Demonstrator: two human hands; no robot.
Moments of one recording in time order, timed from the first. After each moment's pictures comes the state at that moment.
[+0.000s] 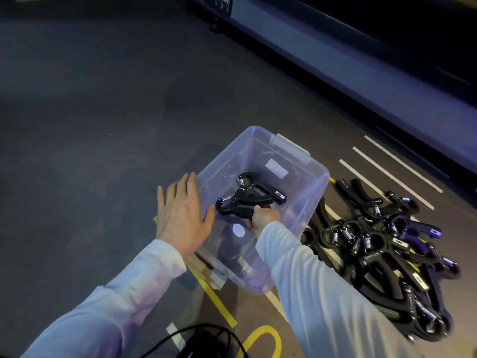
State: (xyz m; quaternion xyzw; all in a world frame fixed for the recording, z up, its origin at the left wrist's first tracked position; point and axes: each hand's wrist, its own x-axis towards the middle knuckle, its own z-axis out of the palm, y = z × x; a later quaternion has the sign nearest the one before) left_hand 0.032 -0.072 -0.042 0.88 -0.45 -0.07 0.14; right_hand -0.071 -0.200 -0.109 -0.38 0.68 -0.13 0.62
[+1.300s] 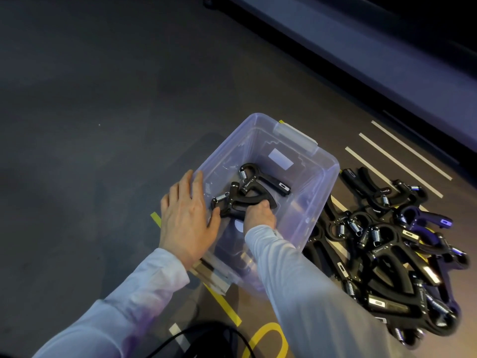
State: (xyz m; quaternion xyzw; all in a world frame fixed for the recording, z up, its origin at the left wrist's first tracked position) left_hand 0.030 -0.074 -0.059 0.87 -0.46 -0.07 0.17; right_hand -0.060 -0.193 -0.134 -0.78 0.56 0.22 0.15
